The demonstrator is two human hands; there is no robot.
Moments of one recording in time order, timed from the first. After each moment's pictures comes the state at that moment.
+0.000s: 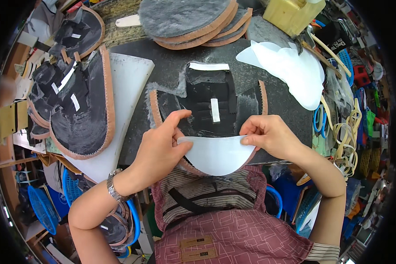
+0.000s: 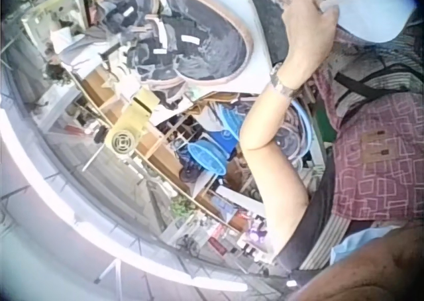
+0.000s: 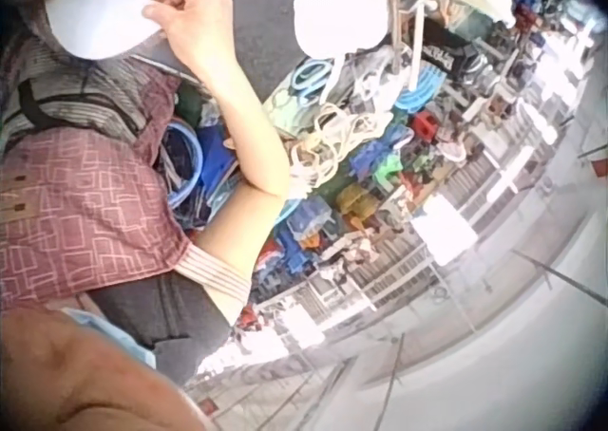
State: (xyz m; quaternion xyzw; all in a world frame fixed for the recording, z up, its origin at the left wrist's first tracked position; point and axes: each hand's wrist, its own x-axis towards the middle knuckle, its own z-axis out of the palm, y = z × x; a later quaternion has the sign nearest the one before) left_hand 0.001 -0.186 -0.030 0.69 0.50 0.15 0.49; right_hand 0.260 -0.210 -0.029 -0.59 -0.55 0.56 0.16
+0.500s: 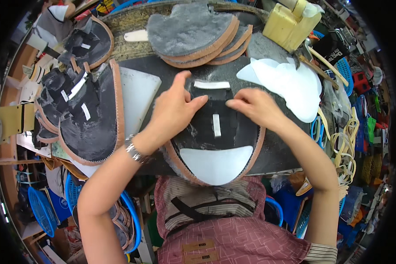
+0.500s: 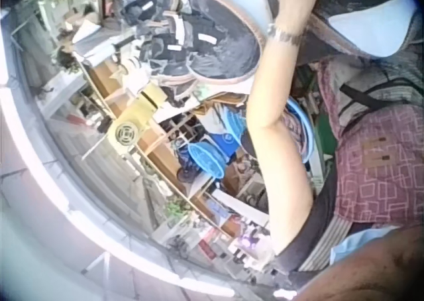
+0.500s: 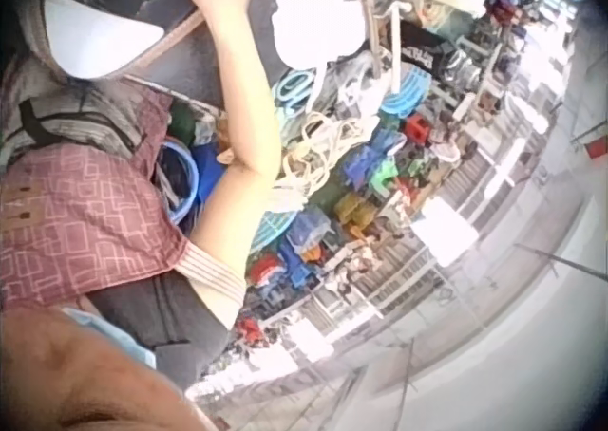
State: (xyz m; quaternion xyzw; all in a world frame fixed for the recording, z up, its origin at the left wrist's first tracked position) left_hand 0.037 -0.114 -0.036 0.73 0.52 0.27 0.33; right_hand 0.260 -0.133 -0.046 -0.62 -0.72 0.28 0.15
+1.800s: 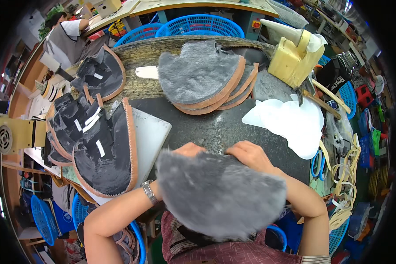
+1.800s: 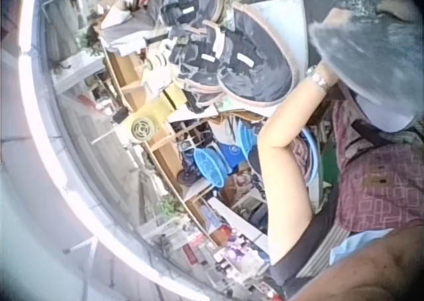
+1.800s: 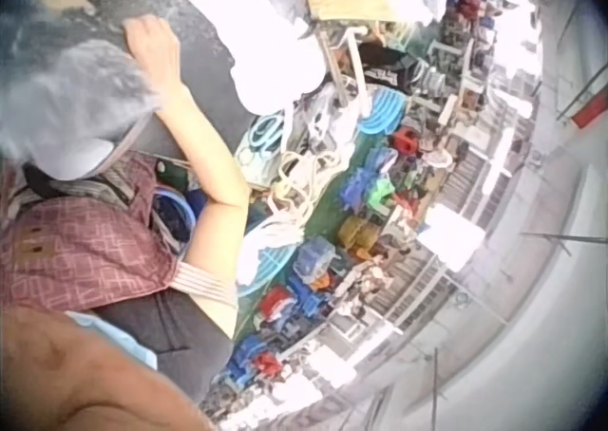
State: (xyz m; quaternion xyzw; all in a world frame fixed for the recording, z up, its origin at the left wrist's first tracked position) left_hand 0.016 -0.110 -0.057 0.88 0.28 0.27 0.28; right_hand 0.252 -0.145 -0.071 -0.42 -0.87 0.11 0.23
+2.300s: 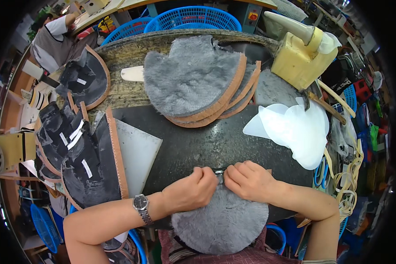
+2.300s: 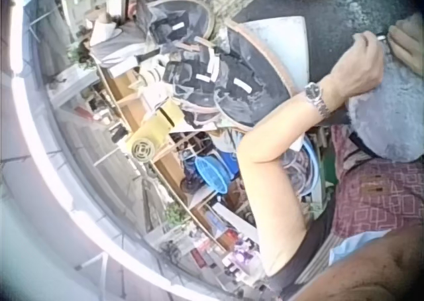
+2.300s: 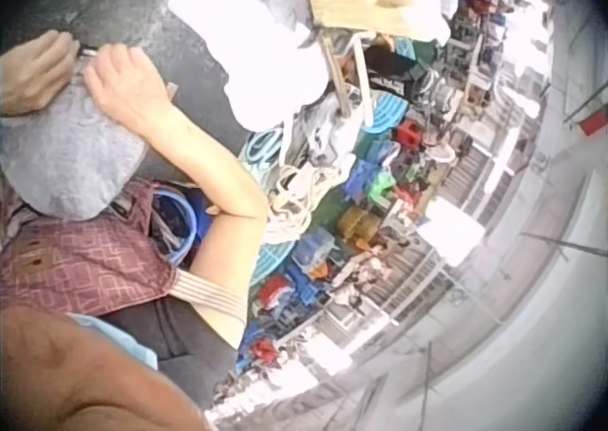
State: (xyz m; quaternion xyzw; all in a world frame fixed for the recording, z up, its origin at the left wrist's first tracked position) left_hand 0.032 -0.104 -0.057 0.98 0.04 0.06 -0.19; right_hand 0.251 -0.139 -0.067 -0.28 -0.95 -0.06 0.14
